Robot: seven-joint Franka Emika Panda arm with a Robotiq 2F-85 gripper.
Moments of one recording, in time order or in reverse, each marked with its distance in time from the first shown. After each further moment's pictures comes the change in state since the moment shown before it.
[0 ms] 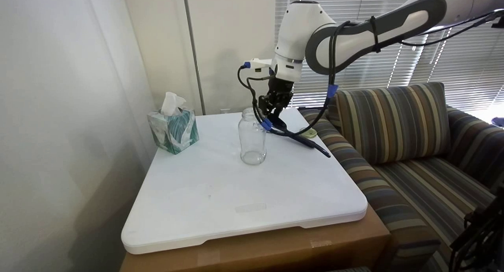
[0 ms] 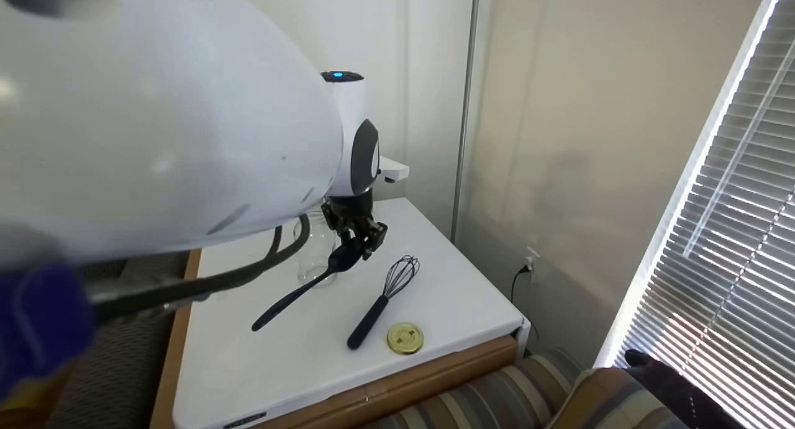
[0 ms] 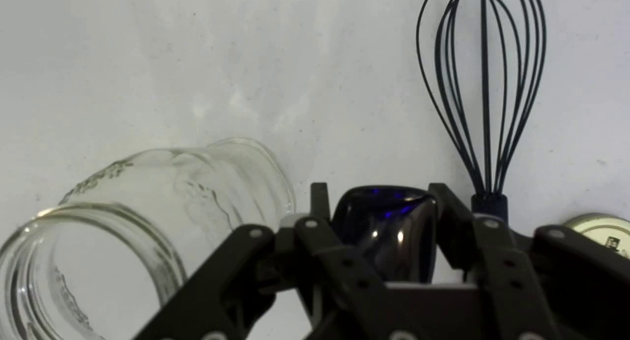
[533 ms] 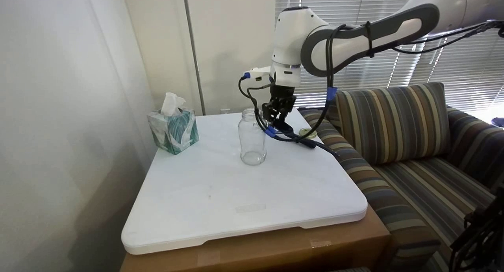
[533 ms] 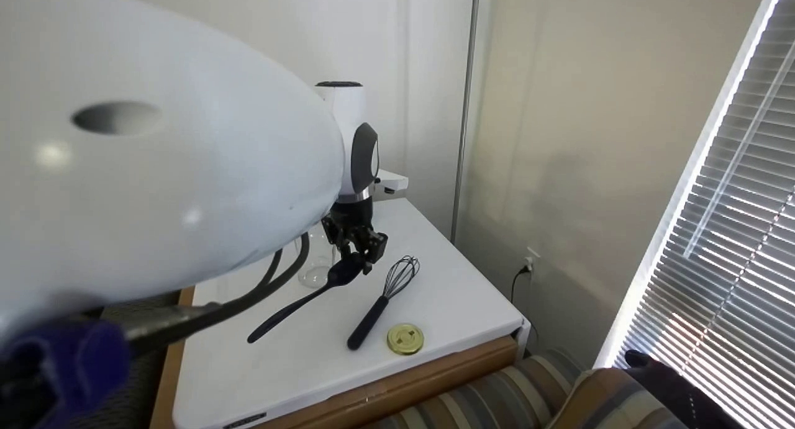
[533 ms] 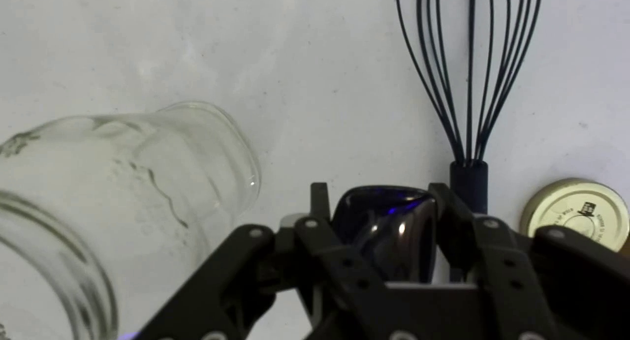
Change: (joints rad) arm 0.013 0.067 0.057 0.047 -0.083 -0.180 0.000
